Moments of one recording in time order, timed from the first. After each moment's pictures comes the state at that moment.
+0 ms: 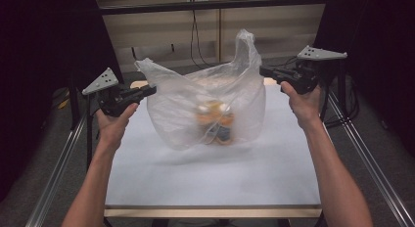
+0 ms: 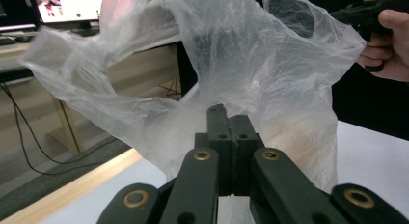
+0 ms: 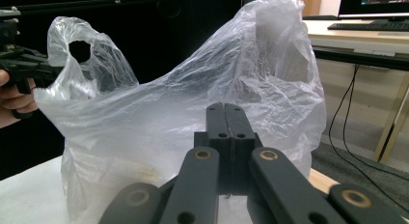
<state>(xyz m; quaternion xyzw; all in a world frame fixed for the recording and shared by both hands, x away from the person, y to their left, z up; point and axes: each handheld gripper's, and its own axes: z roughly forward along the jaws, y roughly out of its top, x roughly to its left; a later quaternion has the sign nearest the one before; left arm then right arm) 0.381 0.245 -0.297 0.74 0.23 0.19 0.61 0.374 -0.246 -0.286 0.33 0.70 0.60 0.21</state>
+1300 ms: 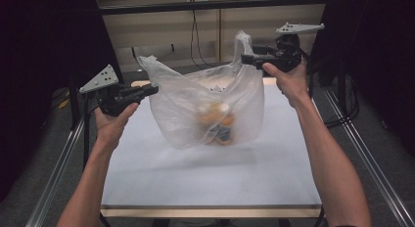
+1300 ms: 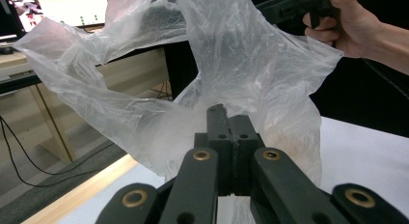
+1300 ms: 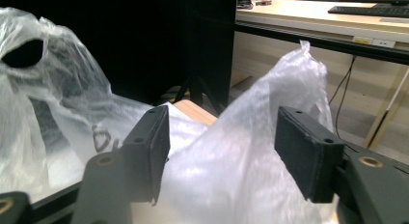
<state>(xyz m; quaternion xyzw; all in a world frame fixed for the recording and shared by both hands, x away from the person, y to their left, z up) 0.373 0.238 -0.285 0.75 0.20 0.18 0.60 0.424 -0.210 -0.253 0.35 0.72 0.57 0.20</state>
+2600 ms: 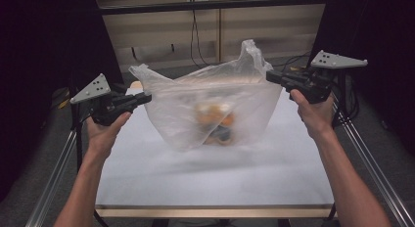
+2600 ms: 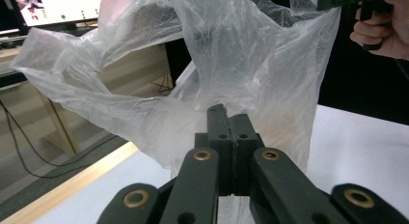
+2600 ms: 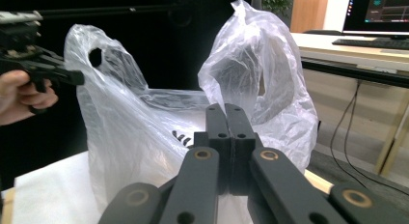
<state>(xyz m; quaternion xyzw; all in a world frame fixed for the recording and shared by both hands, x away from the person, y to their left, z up) 0.352 0.252 -0.293 0.76 0.20 0.17 0.60 0.327 -0.248 -0.271 0.30 0.69 0.62 0.22</state>
